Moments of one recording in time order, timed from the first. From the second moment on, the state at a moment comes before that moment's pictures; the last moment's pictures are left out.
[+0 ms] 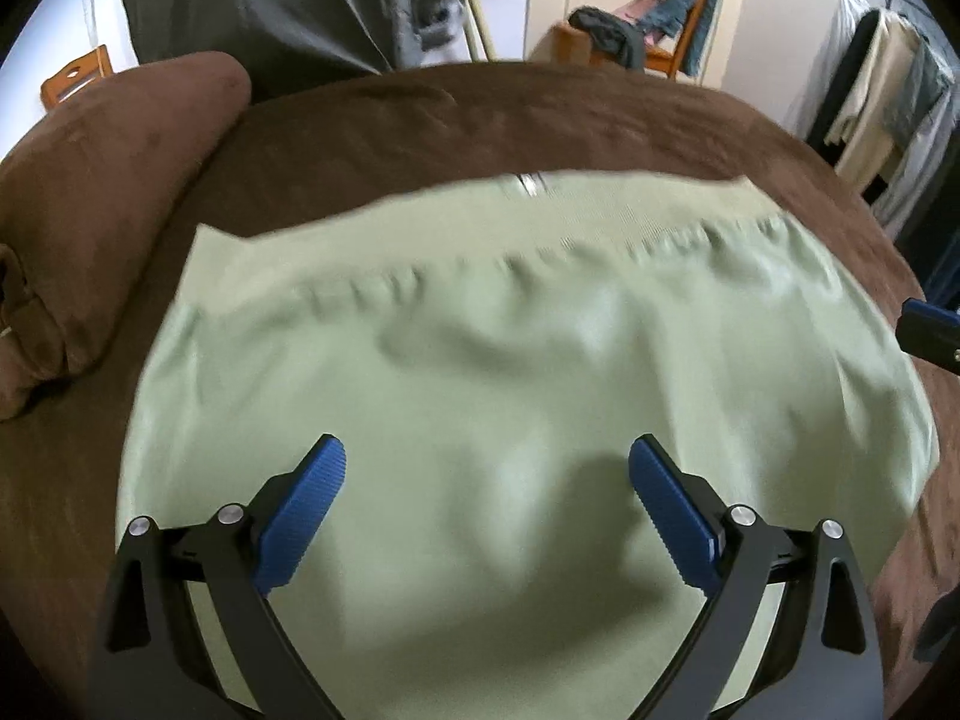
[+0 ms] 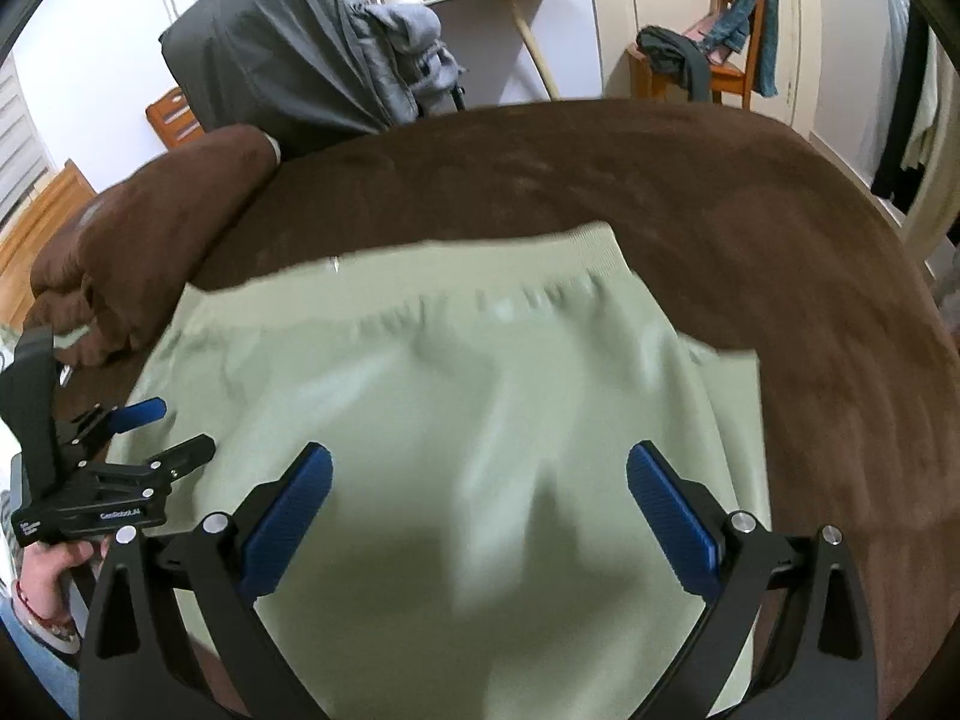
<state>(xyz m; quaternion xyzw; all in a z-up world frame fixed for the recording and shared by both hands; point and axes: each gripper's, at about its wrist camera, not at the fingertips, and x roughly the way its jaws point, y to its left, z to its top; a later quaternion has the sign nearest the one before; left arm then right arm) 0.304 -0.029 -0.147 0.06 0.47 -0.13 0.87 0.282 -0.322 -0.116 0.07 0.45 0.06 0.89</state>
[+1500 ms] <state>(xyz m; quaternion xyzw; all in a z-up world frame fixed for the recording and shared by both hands) 0.242 -0.029 -0.196 0.05 0.51 -0.08 0.85 0.184 -0.434 -0.211 0.50 0.35 0.02 0.79</state>
